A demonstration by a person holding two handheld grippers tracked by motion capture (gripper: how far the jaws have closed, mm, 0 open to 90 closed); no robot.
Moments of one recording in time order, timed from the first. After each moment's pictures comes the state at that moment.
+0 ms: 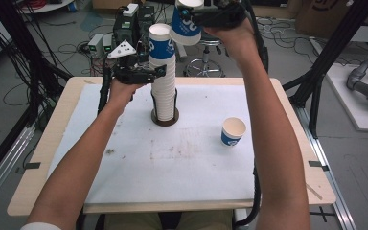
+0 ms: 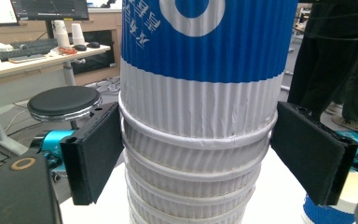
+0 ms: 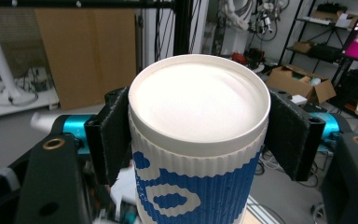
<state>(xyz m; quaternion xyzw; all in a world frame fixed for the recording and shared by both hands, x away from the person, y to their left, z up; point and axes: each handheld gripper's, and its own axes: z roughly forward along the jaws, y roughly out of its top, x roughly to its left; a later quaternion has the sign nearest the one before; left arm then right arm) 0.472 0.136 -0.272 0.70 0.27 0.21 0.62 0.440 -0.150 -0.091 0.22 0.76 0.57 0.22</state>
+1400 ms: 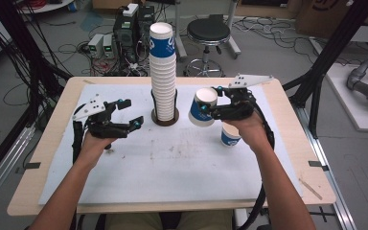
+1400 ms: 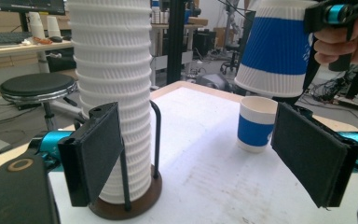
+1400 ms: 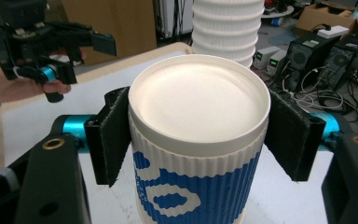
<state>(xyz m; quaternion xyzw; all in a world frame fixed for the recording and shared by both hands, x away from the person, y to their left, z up) 0.351 0.195 -0.351 0.70 0.24 0.18 0.65 0.369 -0.201 -0.272 0.25 0.80 0.53 0.15</state>
